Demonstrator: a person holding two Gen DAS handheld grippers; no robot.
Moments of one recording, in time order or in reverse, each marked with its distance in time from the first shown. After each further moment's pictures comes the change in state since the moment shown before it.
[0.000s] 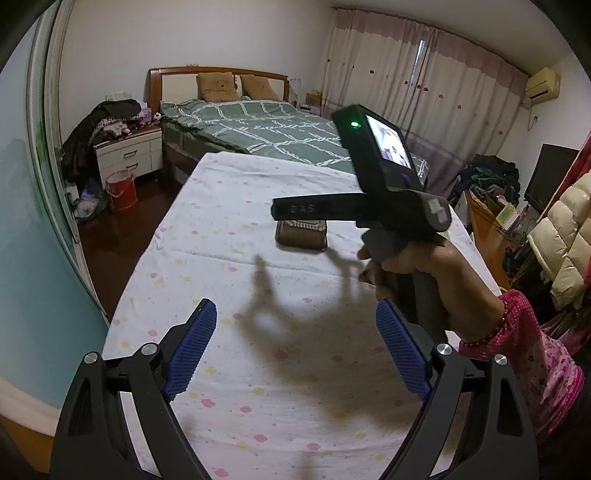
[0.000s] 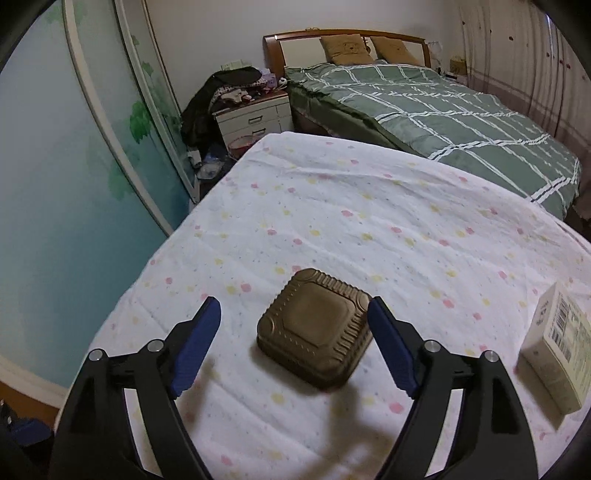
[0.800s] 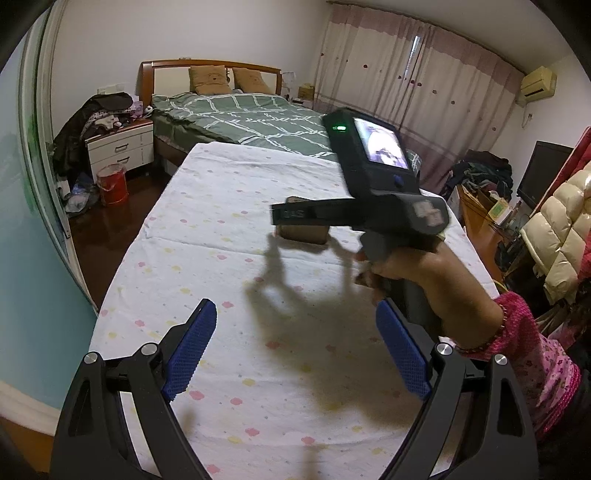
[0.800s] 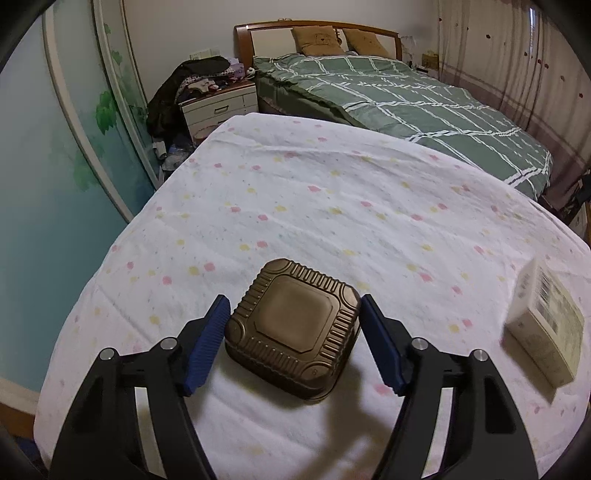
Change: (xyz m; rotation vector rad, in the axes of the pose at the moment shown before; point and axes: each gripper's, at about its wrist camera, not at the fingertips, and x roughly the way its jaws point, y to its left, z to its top) left arm 0.003 -0.005 -0.004 0.002 0.021 -0.035; right arm 0.006 -0.008 -0.015 0.039 0.027 -0.135
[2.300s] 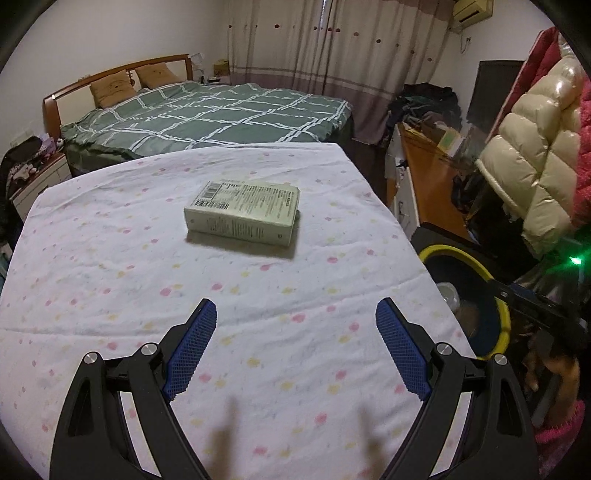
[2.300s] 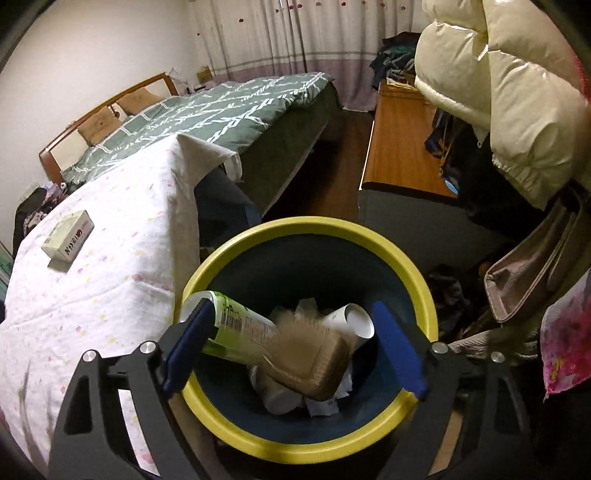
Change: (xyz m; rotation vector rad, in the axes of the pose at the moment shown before) left arm 0.136 -0.262 0.028 0.270 0.135 -0.127; right arm -0.231 -0.381 -0.292 0.643 -0.141 -0.412
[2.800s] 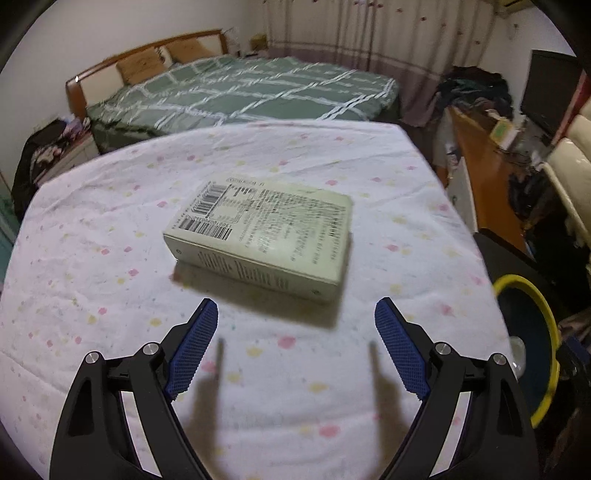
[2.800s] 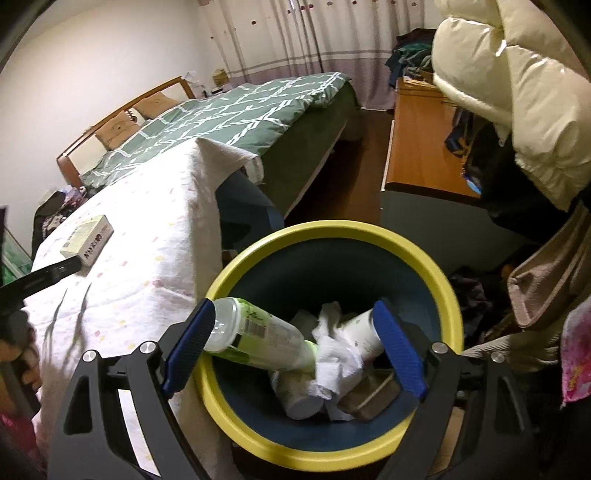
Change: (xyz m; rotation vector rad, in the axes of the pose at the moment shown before) left arm 0.107 0.011 0.054 -0.074 0.120 0.162; right arm 0.009 0.004 0.007 0.001 0.007 0.101
